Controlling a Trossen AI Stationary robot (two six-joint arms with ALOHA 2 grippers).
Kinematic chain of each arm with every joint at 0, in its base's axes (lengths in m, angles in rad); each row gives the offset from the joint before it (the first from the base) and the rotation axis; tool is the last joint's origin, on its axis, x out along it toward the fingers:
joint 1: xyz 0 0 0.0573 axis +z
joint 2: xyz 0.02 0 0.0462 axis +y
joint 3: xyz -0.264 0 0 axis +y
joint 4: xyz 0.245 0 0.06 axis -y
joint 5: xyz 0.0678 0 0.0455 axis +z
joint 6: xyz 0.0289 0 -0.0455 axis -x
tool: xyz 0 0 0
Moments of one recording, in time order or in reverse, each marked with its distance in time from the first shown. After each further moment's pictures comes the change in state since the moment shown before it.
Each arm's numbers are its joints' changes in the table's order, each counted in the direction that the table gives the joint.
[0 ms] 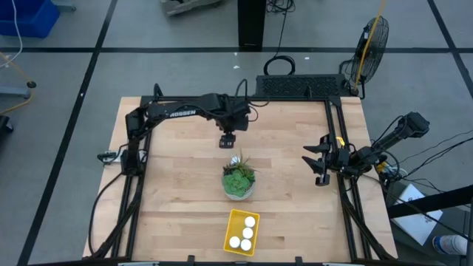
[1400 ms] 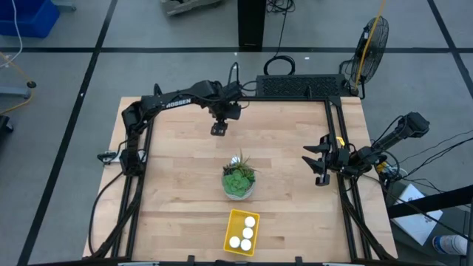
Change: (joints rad) left arm 0.136 -0.017 -0.001 -0.058 -0.002 -0.228; right arm 0.000 0.000 0.000 0.000 0.000 0.000
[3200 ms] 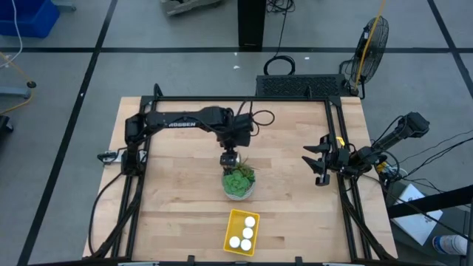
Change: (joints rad) left arm -0.270 0.000 0.000 0.008 -0.127 0.407; right arm 0.000 0.000 0.000 0.000 0.000 0.000
